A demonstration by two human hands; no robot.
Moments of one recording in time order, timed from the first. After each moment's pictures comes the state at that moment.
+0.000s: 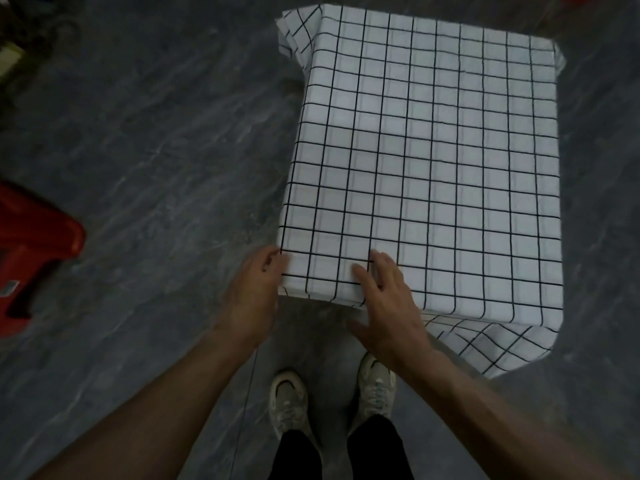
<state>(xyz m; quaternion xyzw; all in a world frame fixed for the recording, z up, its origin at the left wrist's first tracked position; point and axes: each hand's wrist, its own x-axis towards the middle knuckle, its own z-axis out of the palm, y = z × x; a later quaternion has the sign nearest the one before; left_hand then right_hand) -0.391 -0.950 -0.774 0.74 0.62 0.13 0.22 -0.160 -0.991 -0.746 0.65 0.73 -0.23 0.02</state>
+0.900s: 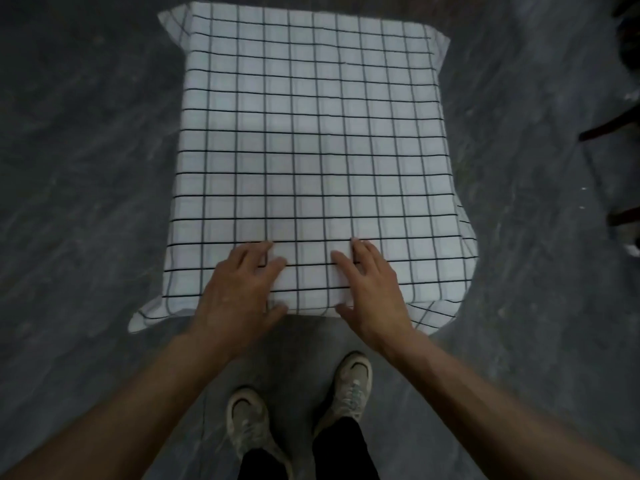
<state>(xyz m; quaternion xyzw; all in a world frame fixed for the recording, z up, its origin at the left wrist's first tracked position) -0.280 -0.937 -0.728 0.86 0.48 -0.04 0.19 -0.062 -0.994 -0.743 0.71 0.67 -0.21 0.03</state>
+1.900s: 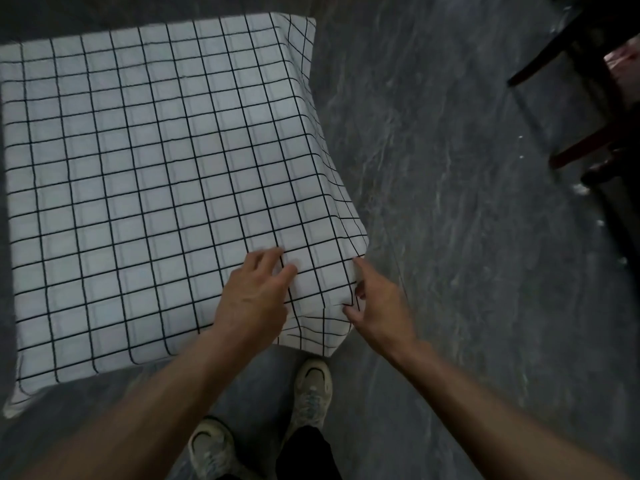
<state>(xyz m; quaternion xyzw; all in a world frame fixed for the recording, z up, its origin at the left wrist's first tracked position) -0.053 -0.949 -0.721 0.88 0.41 -0.15 0.19 0.124 -1.055 -0.743 0.81 0.48 -0.31 -0.16</state>
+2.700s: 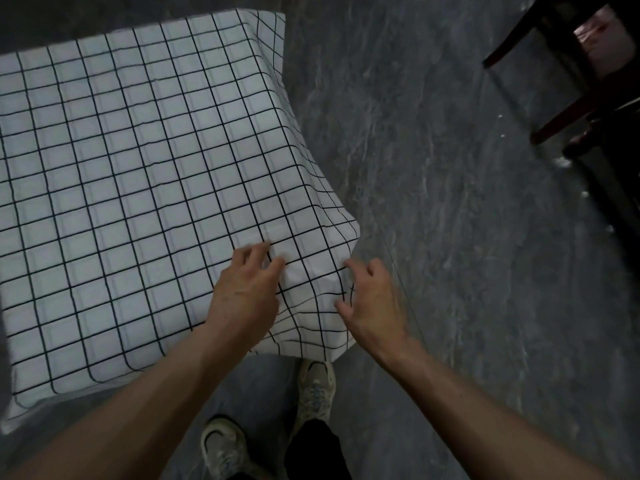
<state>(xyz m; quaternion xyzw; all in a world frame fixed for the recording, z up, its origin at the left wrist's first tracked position) -0.052 -0.955 -0.724 0.88 0.41 -0.15 0.17 0.107 -1.076 -0.739 0.85 0.45 -0.25 -0.13</state>
